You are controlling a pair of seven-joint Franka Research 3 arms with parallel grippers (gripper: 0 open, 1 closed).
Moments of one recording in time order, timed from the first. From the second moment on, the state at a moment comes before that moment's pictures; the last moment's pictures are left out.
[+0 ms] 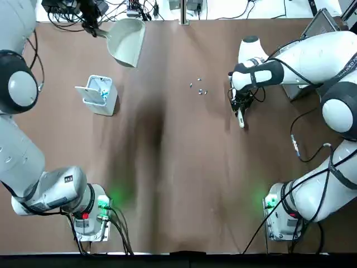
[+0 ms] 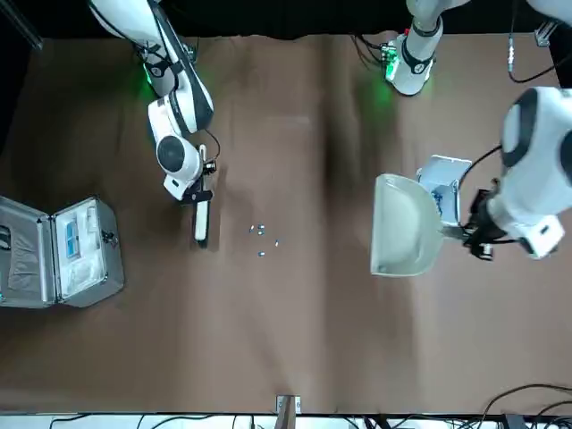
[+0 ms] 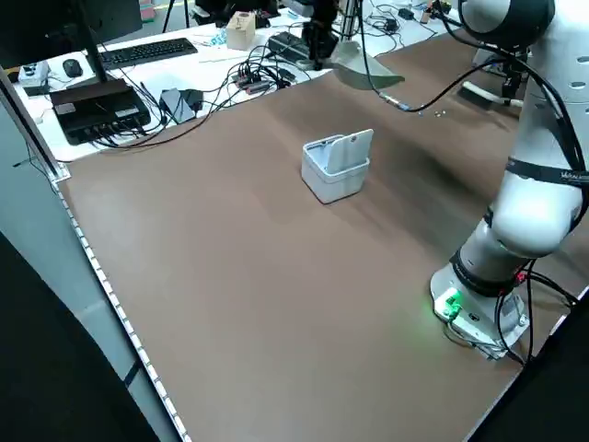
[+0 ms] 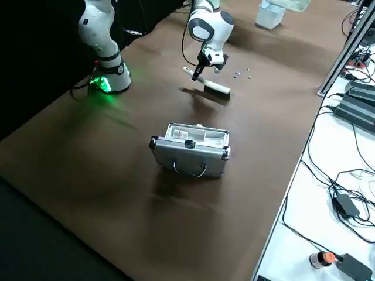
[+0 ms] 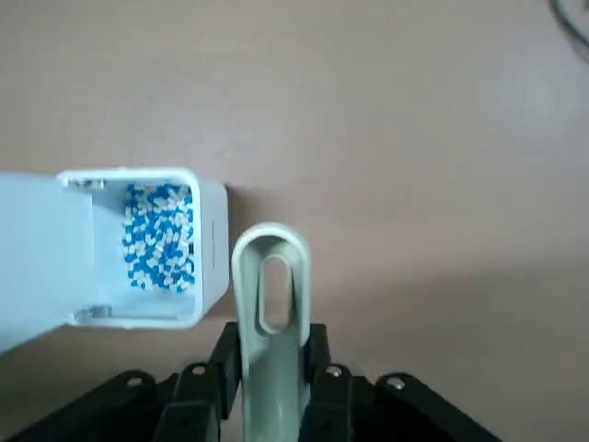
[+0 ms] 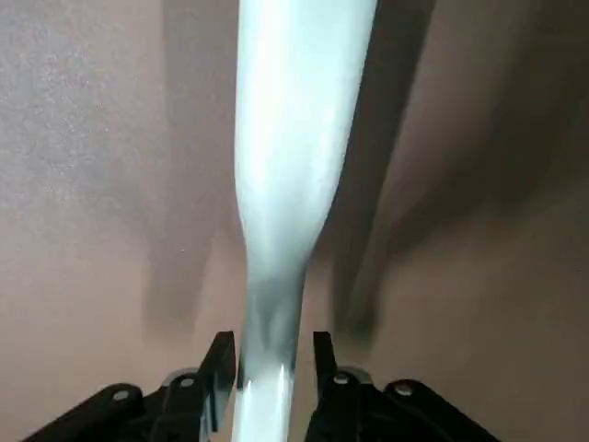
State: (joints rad) left arm 0.20 0.31 -0.41 -1.61 0.23 1.83 -1.64; right arm 0.49 0.24 -0.03 -2.30 0.10 2.18 0.23
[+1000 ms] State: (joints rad) left arm -0.10 0.51 -0.41 -1.62 0.44 1.91 -2.13; right arm 0.49 0.24 -0.03 -2.30 0.10 2.18 0.23
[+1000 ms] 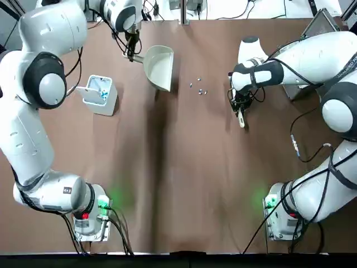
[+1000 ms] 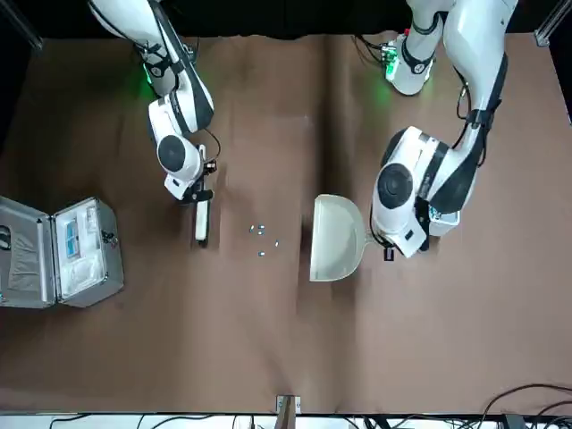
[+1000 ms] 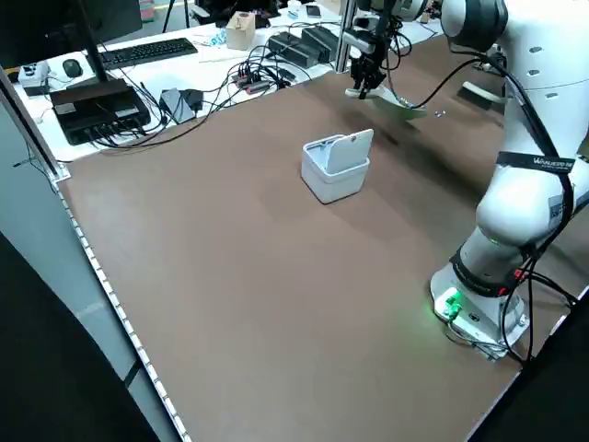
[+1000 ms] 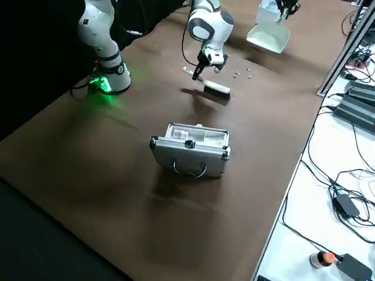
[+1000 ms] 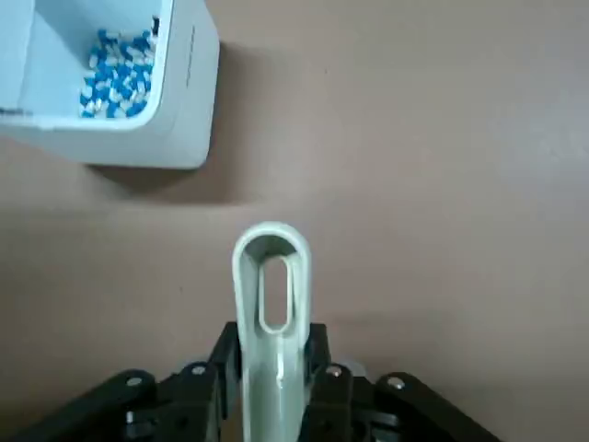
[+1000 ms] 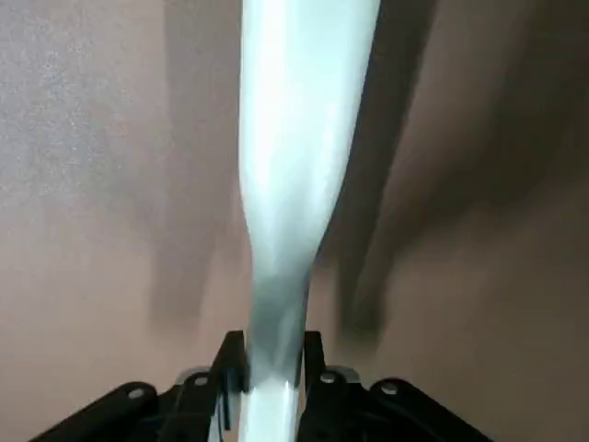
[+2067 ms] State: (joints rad) left arm -0.19 0.55 -0.41 -1.67 0.52 2.01 -2.32; right arm 0.49 0.24 -0.03 -2.28 0.10 2.15 0.25
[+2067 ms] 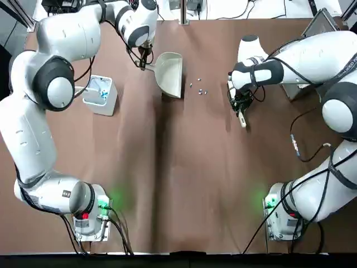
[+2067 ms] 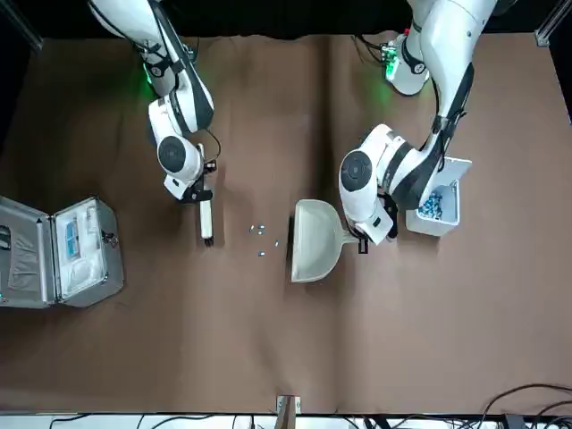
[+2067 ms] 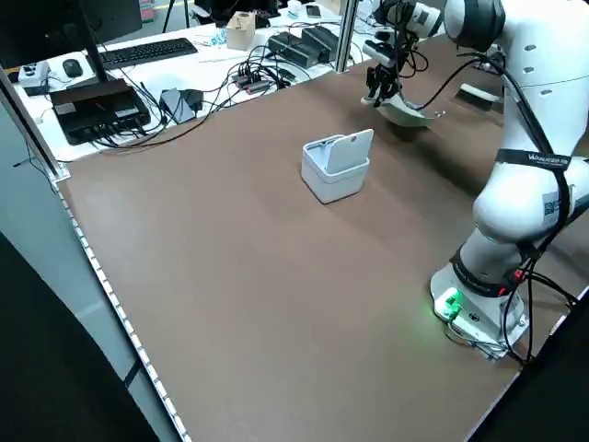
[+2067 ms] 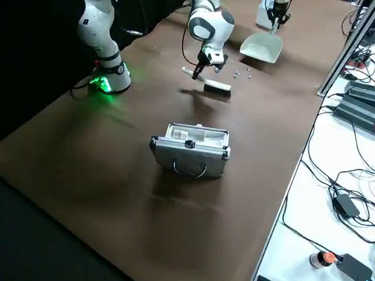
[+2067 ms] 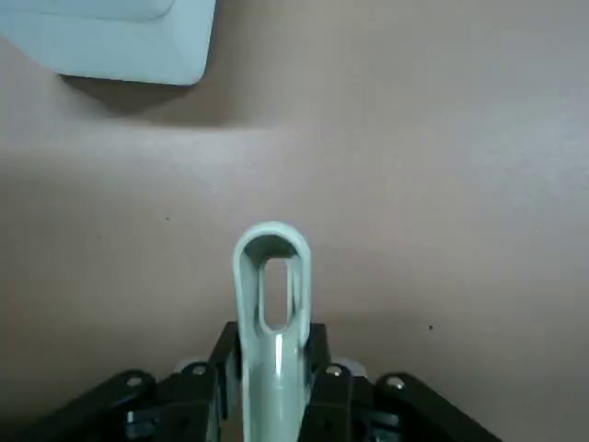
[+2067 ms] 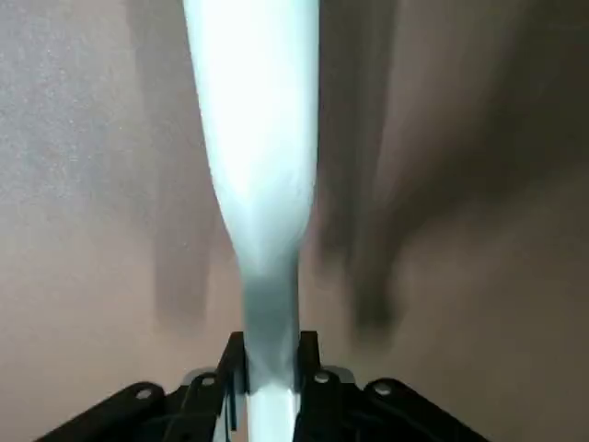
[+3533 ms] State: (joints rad) left arm -0.29 0.69 -0.40 -1.58 0.53 2.03 -2.34; right arm 0.54 0.34 -0.04 -1.94 0.10 1.97 0.51
